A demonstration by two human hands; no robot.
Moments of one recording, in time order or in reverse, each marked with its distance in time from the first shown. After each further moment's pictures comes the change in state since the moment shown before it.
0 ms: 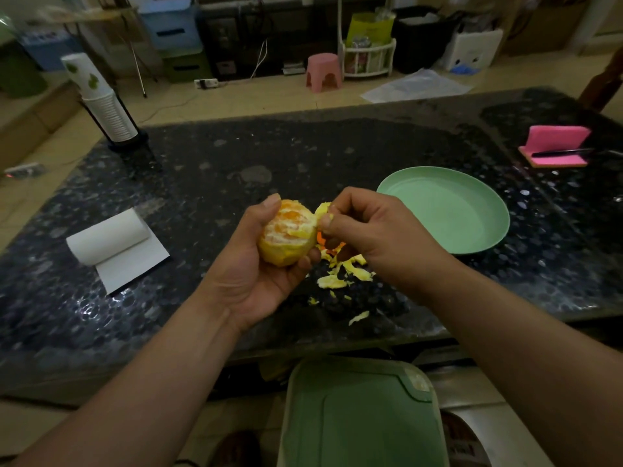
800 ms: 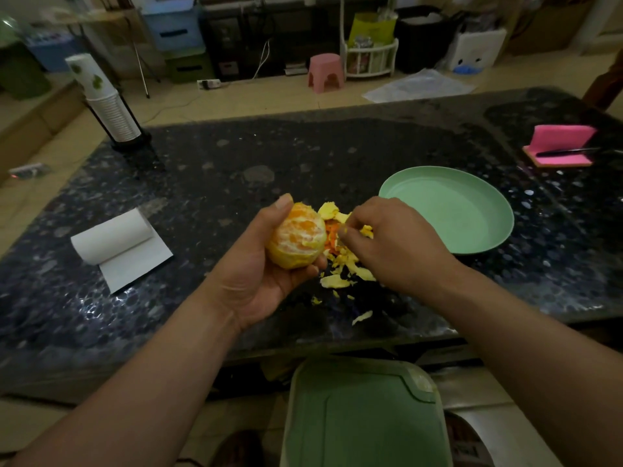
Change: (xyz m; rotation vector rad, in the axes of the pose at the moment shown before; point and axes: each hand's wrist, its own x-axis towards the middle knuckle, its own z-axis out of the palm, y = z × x) left_hand -0.004 0.001 0.006 0.173 0.035 0.027; right_hand 0.004 0.015 -0.006 -0.862 0.120 -0.038
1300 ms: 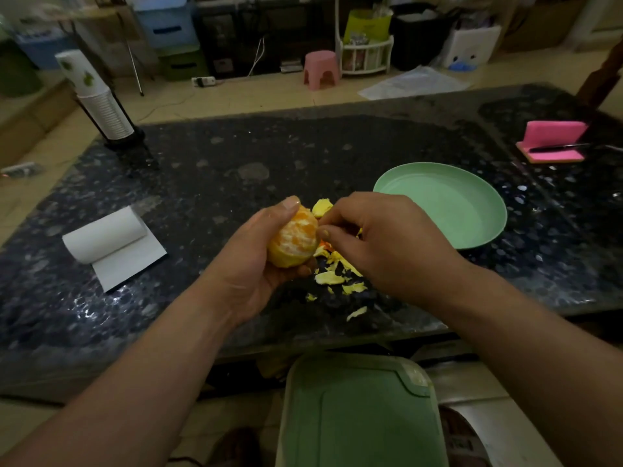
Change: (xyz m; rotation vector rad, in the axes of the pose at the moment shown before) left_hand 0.002 -0.001 0.003 0.192 0.067 0.080; right_hand -0.015 -0.018 -0.018 0.047 0.071 -0.254
